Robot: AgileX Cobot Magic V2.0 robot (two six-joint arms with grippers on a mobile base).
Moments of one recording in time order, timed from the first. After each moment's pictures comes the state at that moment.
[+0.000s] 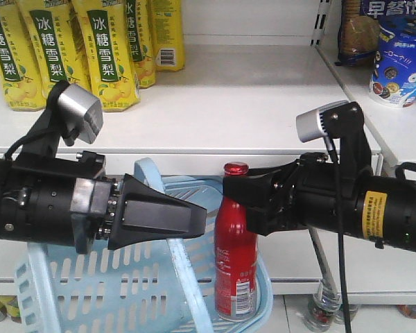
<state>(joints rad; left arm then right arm) -0.40 1.23 -0.93 -1.46 1.10 0.66 0.44 1.20 -0.77 -1.67 -0.45 1.86</state>
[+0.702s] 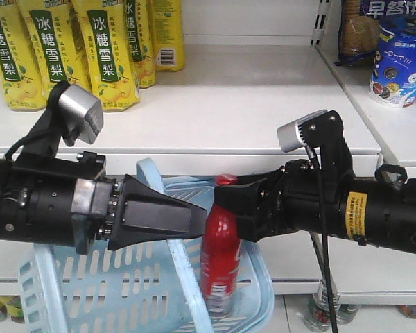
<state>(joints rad) -0.40 1.23 -0.93 -1.46 1.10 0.66 0.44 1.26 -0.77 -1.63 -0.47 1.76</state>
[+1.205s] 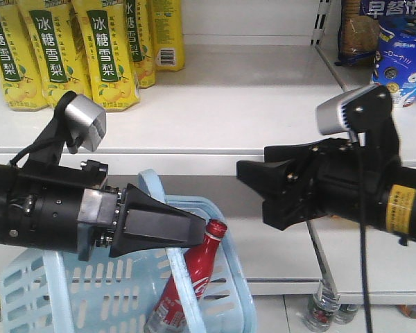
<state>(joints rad) -0.40 1.24 -0.92 -1.43 1.10 0.65 0.44 1.11 -0.77 -1.73 -0.35 1.80</state>
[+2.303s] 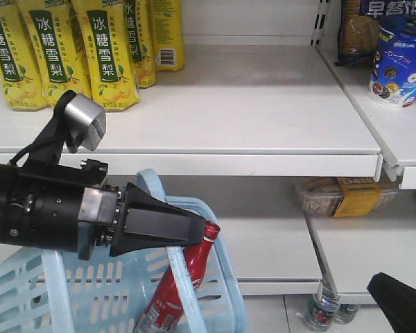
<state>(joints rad) -0.40 1.24 -0.92 -1.43 1.10 0.65 0.44 0.33 -0.07 -1.74 -0.03 2.00</state>
